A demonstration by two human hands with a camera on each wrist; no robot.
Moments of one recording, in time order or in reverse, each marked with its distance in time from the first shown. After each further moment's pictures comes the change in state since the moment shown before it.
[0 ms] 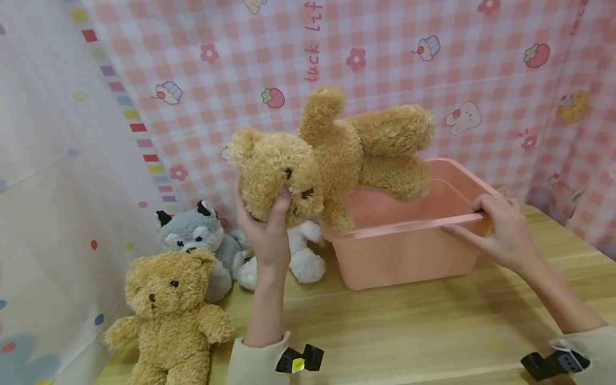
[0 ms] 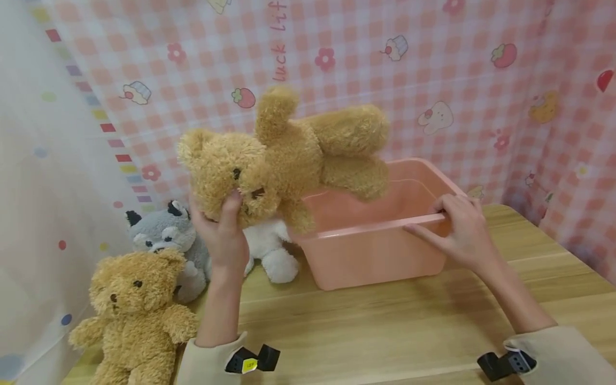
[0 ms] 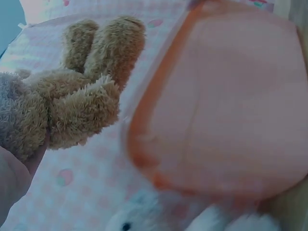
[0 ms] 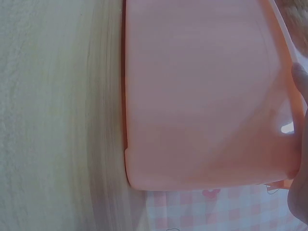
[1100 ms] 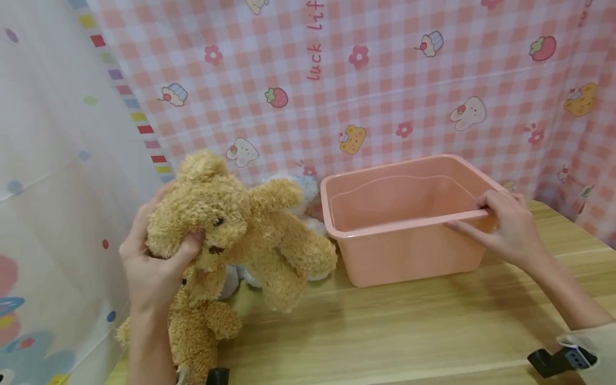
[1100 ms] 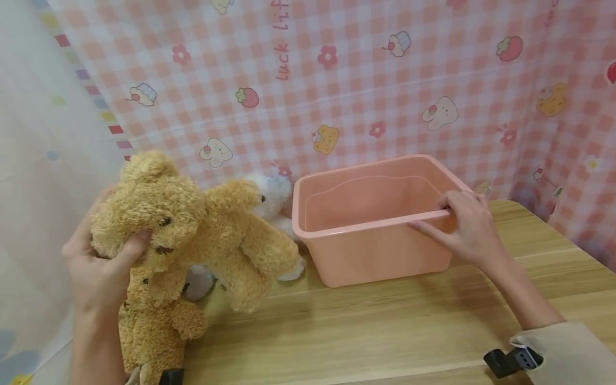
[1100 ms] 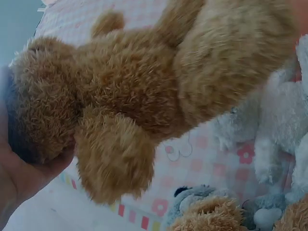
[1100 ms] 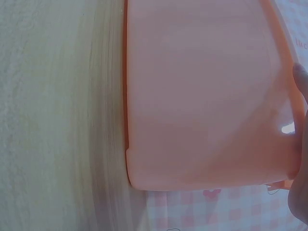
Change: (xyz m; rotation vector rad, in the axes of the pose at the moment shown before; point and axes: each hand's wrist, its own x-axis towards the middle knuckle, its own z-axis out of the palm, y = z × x) left_hand 0.034 0.120 -0.115 0.458 -0.141 -0.065; right_hand 0.003 -0.006 0.008 -0.014 -0.009 0.013
